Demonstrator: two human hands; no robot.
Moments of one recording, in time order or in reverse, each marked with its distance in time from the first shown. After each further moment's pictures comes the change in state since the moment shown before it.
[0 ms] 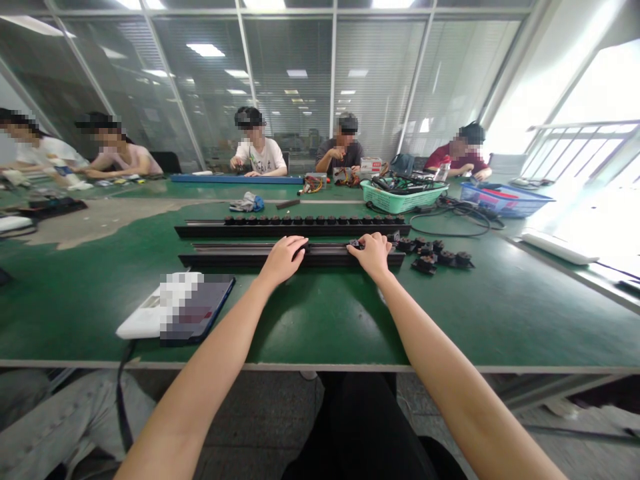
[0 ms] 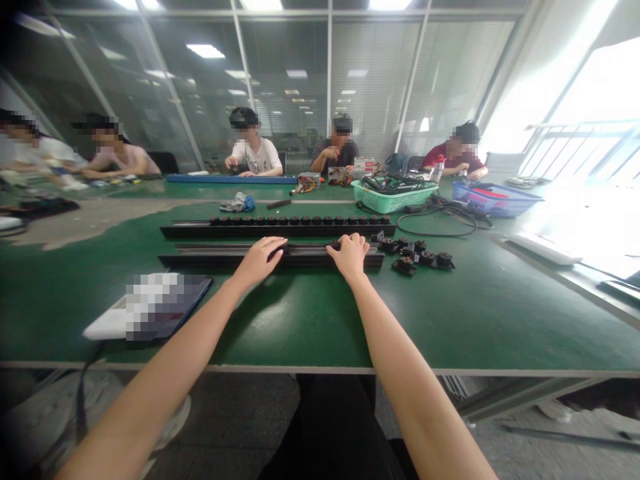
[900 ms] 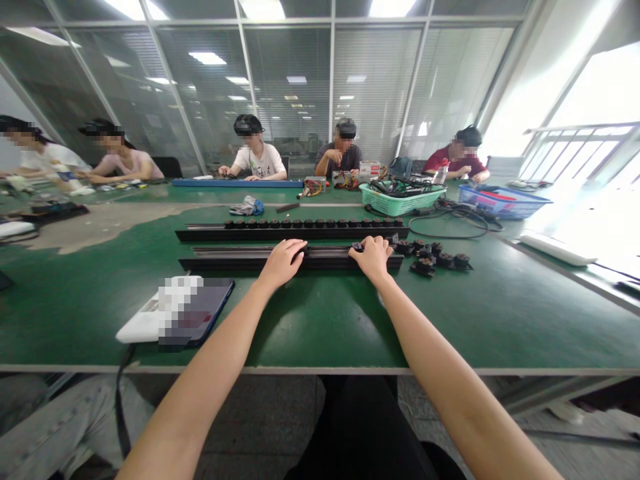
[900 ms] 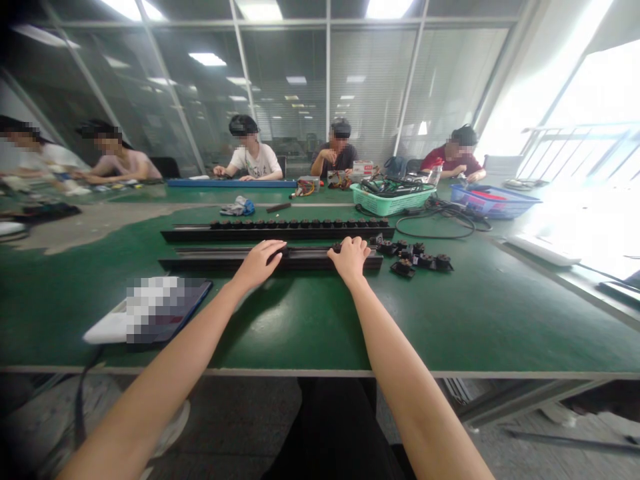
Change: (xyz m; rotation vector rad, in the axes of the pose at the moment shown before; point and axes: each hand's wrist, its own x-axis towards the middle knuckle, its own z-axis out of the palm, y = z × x) left_hand 0.001 -0.002 0.002 0.000 0.001 0.003; right_hand 0.001 -0.003 -0.003 -0.095 -0.031 0.099
